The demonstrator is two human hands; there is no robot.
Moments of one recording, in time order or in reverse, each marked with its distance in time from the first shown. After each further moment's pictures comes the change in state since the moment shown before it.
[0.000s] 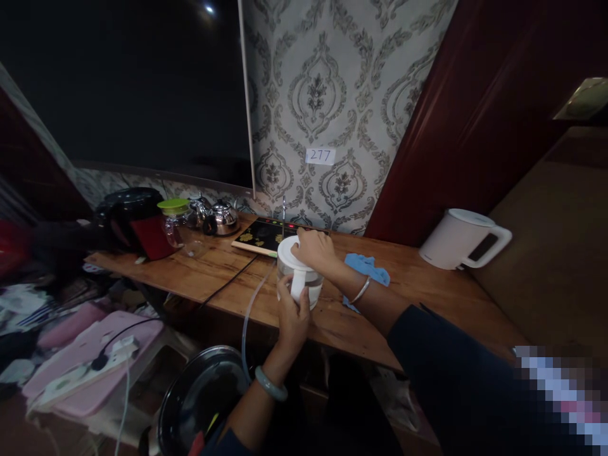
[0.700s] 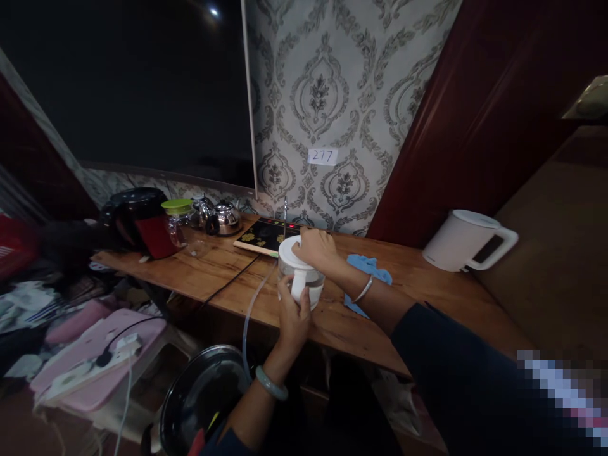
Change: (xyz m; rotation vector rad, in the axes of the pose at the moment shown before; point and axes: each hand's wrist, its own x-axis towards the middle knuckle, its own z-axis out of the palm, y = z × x) left_hand 0.000 0.001 0.000 -0.004 0.015 0.012; right_hand 0.000 -0.002 -0.009 0.020 -0.018 0.010
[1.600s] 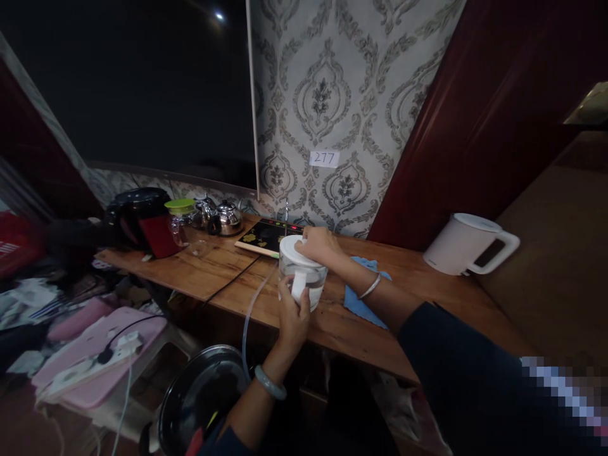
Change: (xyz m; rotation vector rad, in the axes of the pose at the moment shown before) left_hand 0.000 -0.003 0.000 0.025 -0.004 0.014; right_hand 0.007 0.013 -0.003 0.127 -0.030 0.024
